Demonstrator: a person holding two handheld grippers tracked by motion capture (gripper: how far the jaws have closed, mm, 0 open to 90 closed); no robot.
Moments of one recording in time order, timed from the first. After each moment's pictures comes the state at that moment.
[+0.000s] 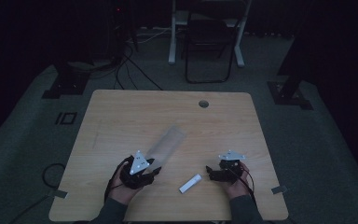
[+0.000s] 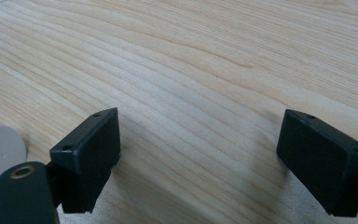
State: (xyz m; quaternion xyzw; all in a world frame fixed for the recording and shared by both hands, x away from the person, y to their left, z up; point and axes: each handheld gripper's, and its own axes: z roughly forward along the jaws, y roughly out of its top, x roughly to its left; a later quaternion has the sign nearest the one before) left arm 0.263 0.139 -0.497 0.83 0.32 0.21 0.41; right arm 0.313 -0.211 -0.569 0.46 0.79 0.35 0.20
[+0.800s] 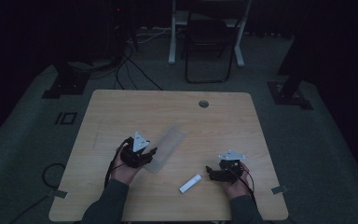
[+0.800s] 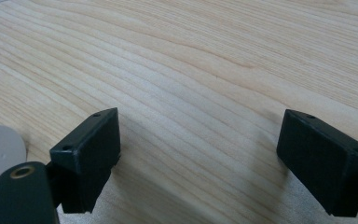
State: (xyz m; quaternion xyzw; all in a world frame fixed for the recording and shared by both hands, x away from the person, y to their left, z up) left arm 0.323 0.139 -0.491 0.82 0.36 0.24 0.38; right arm 0.313 -0.211 -0.569 0.46 0.79 0.35 0.20
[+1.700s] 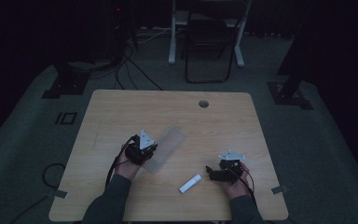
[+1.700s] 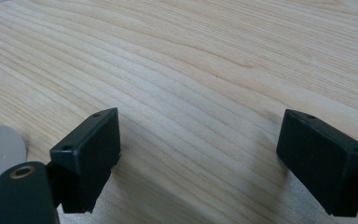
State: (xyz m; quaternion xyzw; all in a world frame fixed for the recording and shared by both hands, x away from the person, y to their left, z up) left arm 0.335 0.132 -0.500 0.84 0.34 0.25 0.35; right arm 0.313 -0.211 -0.568 0.46 0.79 0.35 0.20
